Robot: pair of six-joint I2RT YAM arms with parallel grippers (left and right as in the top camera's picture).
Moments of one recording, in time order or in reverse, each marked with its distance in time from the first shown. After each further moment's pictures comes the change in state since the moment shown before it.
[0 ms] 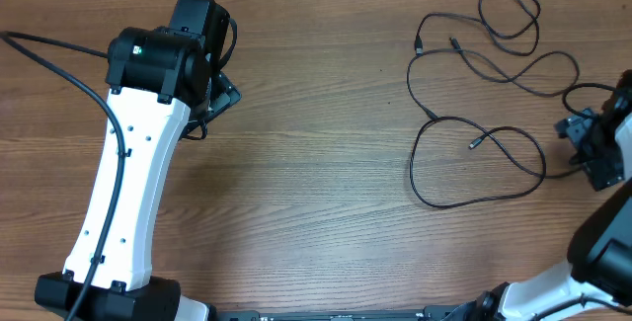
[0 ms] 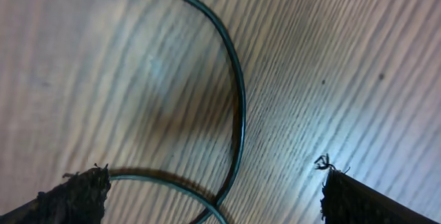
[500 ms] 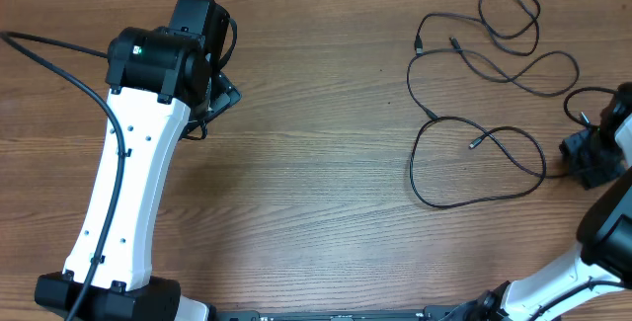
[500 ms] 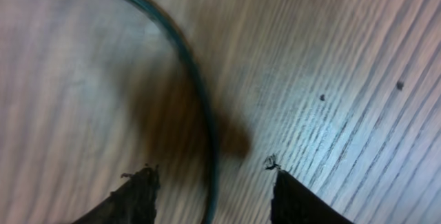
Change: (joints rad) left arm 0.000 0.000 0.000 -0.001 0.000 0.000; right arm -0.049 0.117 -0.007 0.036 0.003 -0.001
